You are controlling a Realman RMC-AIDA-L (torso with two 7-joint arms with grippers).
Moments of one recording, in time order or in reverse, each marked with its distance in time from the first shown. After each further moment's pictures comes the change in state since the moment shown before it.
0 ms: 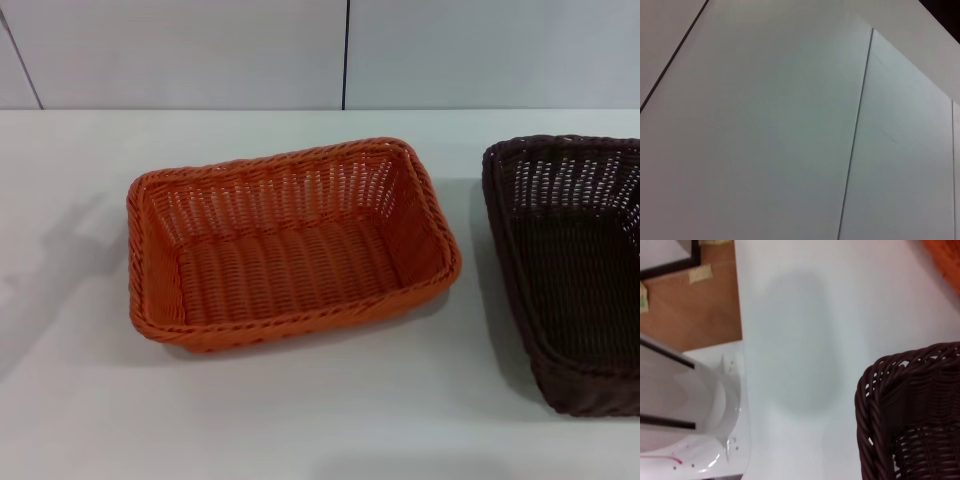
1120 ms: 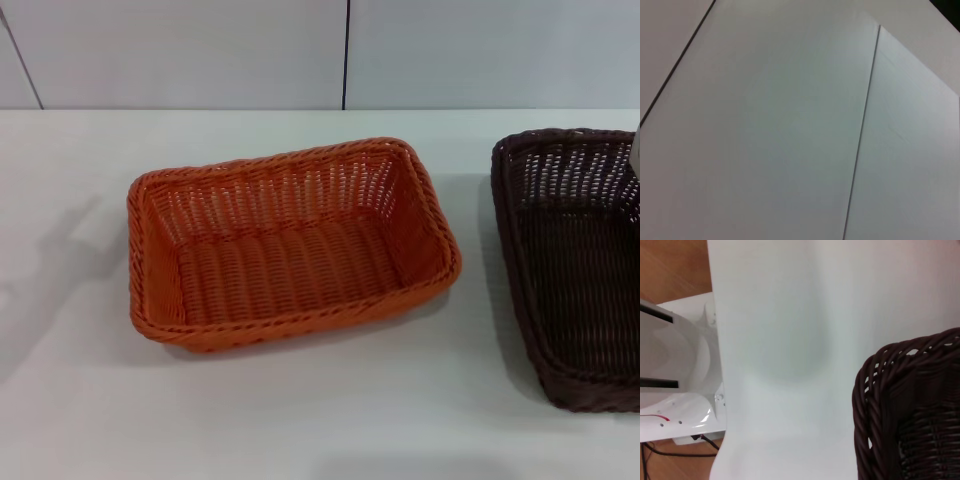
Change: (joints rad) left arm 0.013 -0.003 0.000 -0.021 -0.001 0.002 0.010; right arm 0.024 0.071 -0.112 0.046 -0.139 0.113 0.044
